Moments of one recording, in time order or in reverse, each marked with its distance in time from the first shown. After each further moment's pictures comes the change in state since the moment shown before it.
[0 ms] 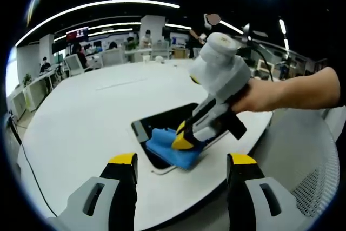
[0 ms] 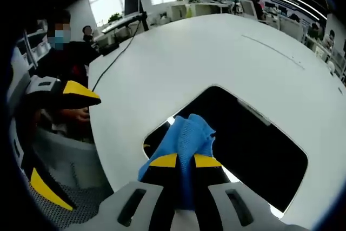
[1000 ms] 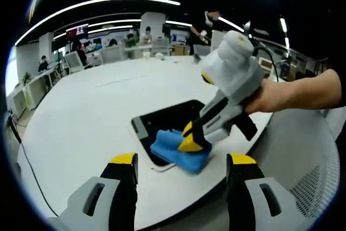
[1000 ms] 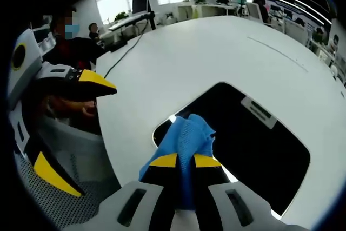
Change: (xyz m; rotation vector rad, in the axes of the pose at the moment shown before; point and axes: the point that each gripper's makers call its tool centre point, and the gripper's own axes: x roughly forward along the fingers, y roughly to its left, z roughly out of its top) left arm 0.001 0.000 -0.005 -0.001 0.029 0.001; right arm -0.008 0.013 -0.010 -0.031 0.001 0.029
